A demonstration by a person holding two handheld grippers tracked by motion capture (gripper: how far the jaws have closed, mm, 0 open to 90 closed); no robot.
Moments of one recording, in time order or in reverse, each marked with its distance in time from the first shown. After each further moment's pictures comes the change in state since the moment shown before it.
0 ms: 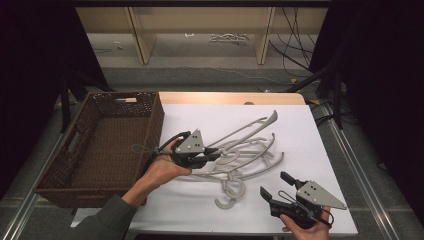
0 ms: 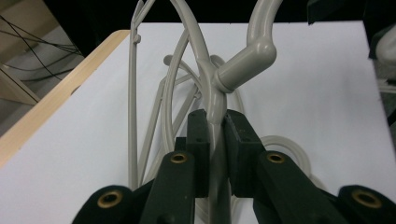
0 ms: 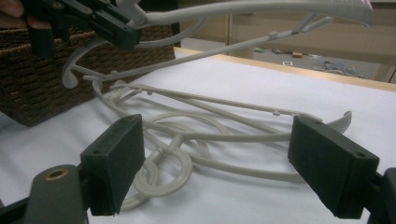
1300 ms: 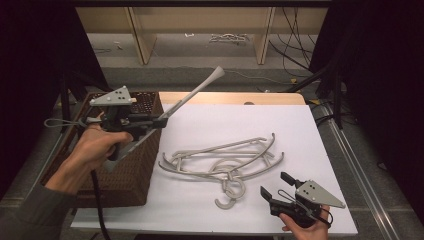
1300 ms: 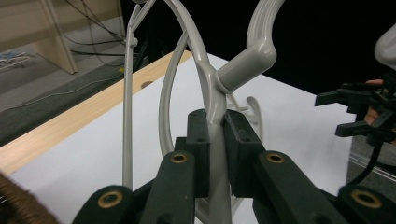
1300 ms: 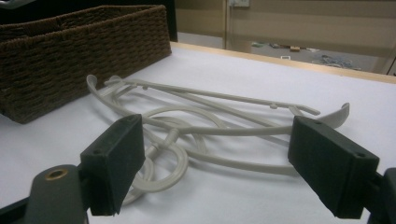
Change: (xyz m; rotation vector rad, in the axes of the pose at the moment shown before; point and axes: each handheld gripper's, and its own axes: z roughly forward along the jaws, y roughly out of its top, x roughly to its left) left arm 0.057 0.022 -0.150 -0.096 0.122 -0.312; right arm -0.003 -0.002 0.001 0.041 -0.012 0.003
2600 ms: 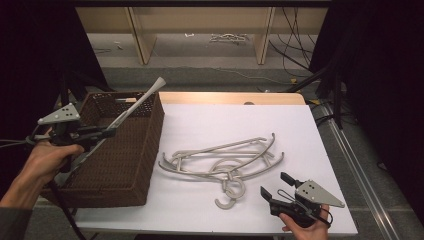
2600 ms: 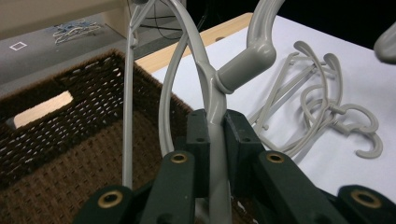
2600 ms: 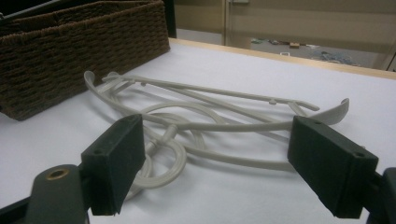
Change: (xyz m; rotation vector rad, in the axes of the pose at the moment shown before) left arm 0.070 -0.086 -0.080 0.059 0.214 -0.055; right arm 0.000 -0.002 0.003 -0.012 -0.004 0.005
